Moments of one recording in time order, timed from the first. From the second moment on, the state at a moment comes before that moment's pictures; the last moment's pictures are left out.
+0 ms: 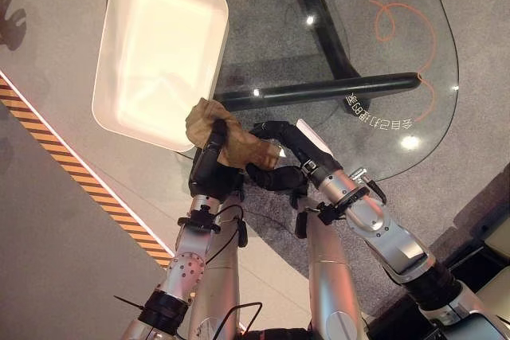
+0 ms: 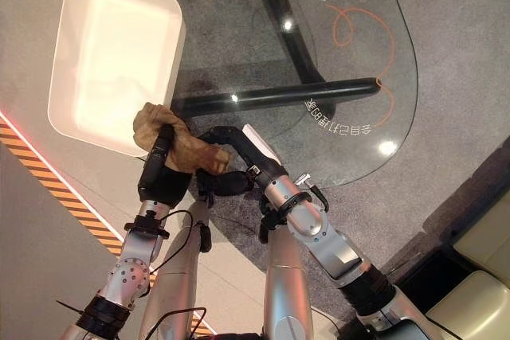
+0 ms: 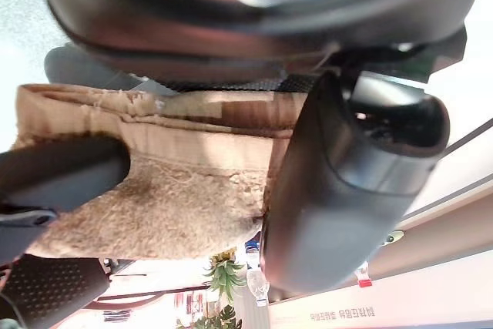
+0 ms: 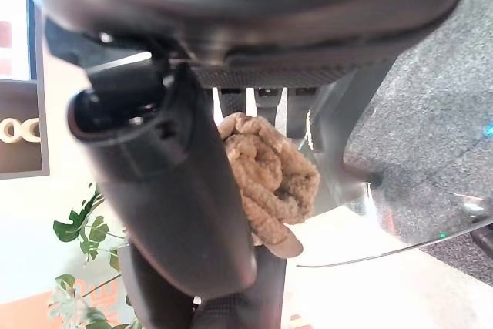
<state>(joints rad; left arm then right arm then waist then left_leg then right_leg) -0.15 0.25 -0.31 0.06 -1.52 -0.26 -0.25 -0.36 -0.54 0.49 -0.23 0.11 0.05 -0.04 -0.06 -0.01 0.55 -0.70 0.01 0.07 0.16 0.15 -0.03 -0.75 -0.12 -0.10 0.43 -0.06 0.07</state>
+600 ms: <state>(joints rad) -0.17 0.28 -0.29 0.06 -1.37 -0.27 -0.26 -0.31 -0.54 0.46 -0.24 0.11 0.03 -0.09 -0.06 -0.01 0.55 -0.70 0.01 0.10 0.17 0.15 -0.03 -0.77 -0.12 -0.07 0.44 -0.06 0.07</state>
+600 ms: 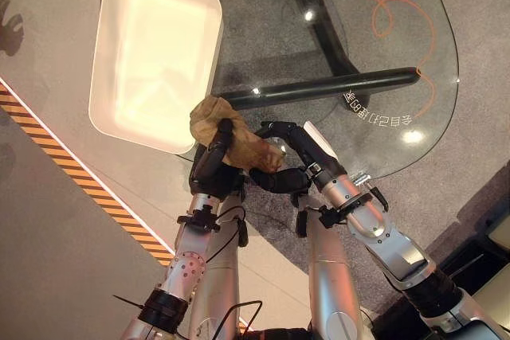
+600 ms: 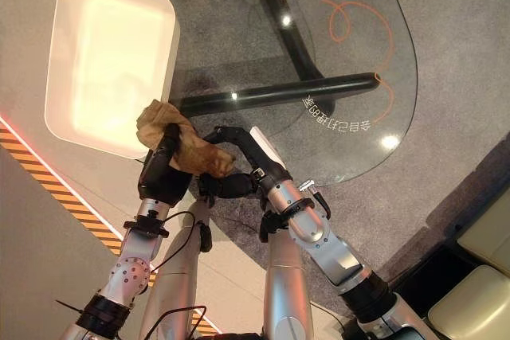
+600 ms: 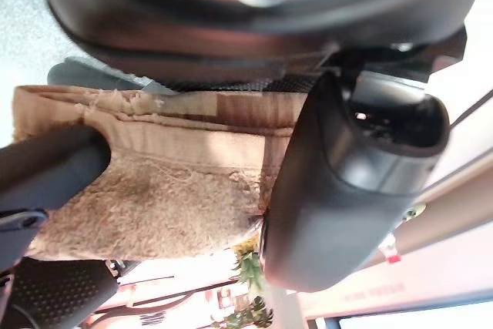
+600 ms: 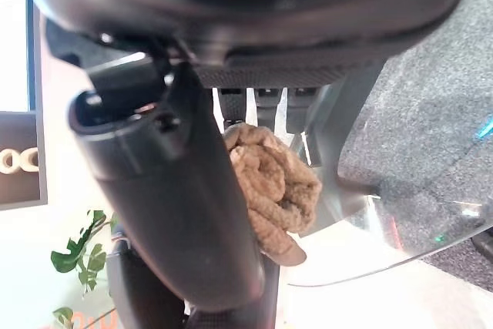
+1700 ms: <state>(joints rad) -0.16 0.35 -0.10 0.02 -1.03 -0.38 -0.08 -0.24 -0.54 0.30 -0.24 0.11 0.15 -0.11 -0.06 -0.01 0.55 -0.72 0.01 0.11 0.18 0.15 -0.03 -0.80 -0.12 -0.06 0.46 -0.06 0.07</state>
